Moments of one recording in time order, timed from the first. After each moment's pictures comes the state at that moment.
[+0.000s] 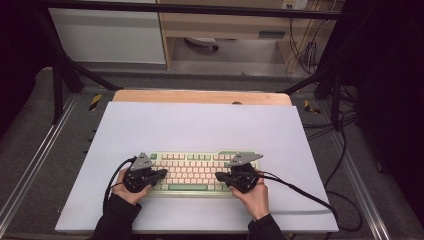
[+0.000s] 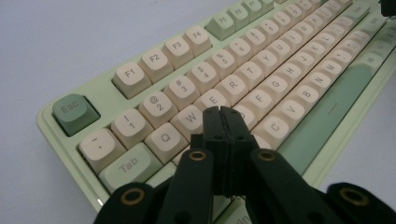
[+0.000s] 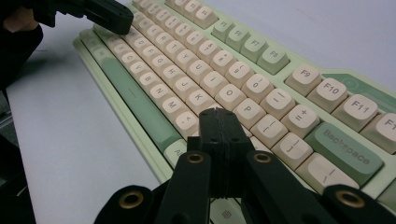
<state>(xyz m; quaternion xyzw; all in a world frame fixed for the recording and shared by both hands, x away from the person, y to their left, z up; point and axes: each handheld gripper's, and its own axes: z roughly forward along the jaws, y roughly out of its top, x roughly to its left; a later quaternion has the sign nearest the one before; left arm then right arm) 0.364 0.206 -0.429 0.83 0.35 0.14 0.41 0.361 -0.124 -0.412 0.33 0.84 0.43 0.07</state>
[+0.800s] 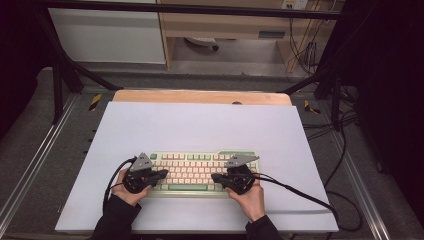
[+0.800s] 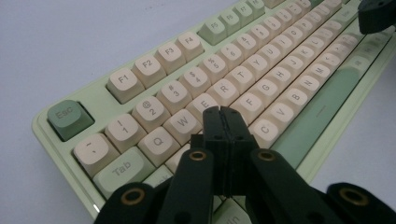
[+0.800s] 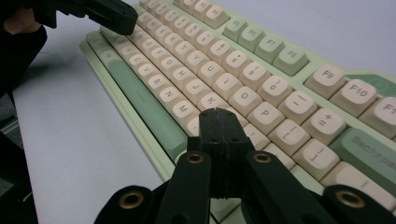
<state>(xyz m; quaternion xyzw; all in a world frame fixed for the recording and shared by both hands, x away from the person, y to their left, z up) 0.360 0.207 -0.425 0.83 0.34 0.13 0.41 0.360 -0.114 -0.420 0.33 0.84 0.43 0.07</state>
